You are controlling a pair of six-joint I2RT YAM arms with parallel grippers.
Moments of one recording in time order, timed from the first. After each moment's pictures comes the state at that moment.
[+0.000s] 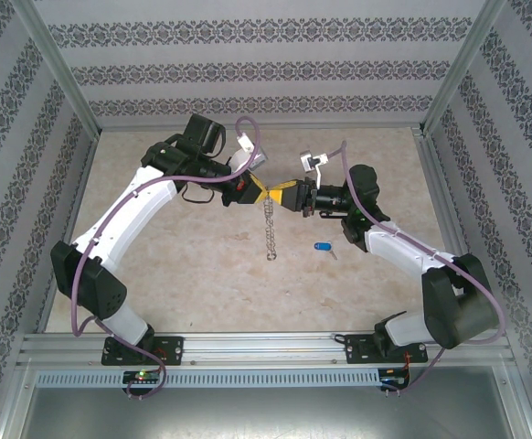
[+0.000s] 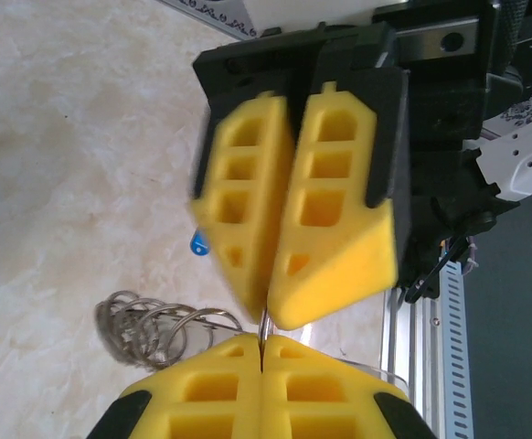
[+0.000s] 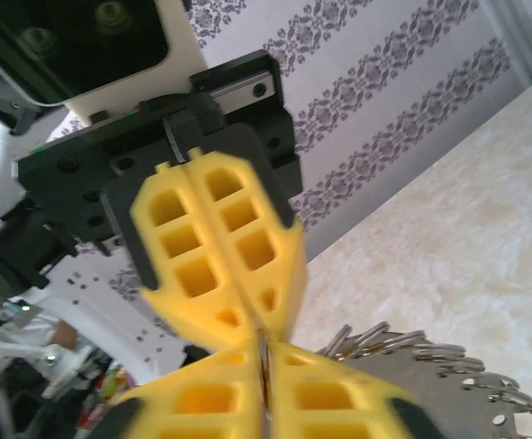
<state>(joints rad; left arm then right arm) -0.46 1.62 1.68 -0.96 0.81 0.36 0.38 1.40 0.78 0.71 -1.08 0.78</state>
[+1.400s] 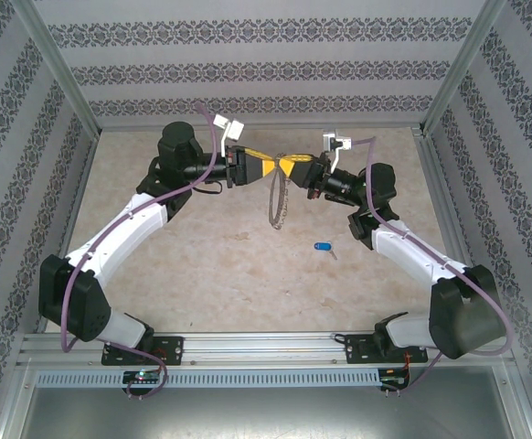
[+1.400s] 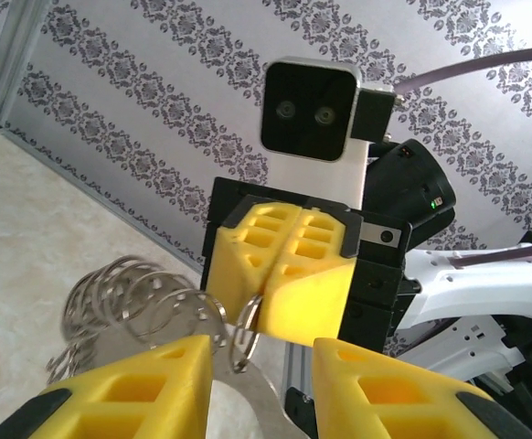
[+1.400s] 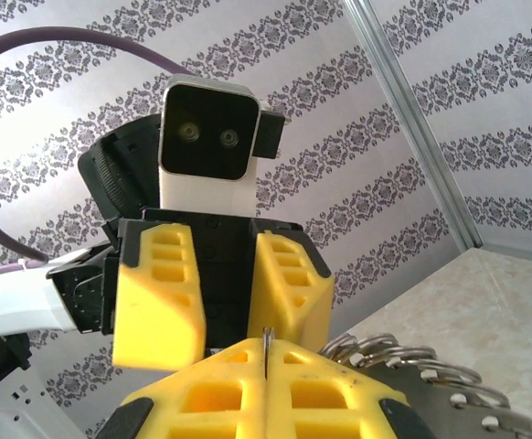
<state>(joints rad) -0.42 1.47 1.26 0.17 0.98 -0.58 0.36 1.34 0.84 0.87 -0.86 0.81</state>
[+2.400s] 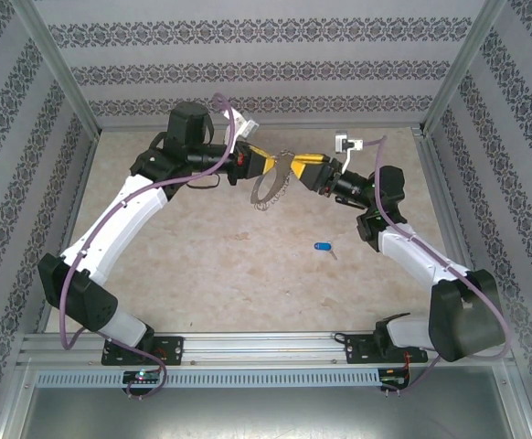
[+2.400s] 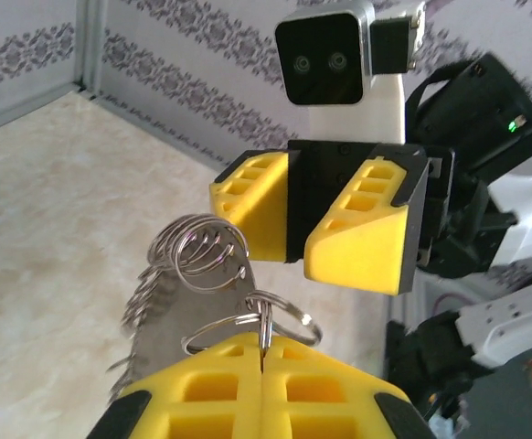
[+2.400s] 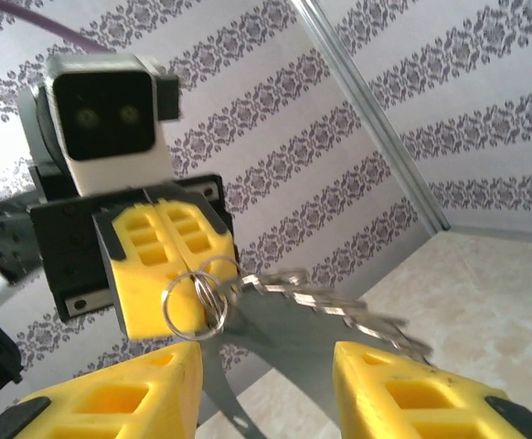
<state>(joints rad) -0.45 1.54 1.63 -0.56 0.80 -0.01 0.28 1.31 0.77 0.85 -0.89 0.86</state>
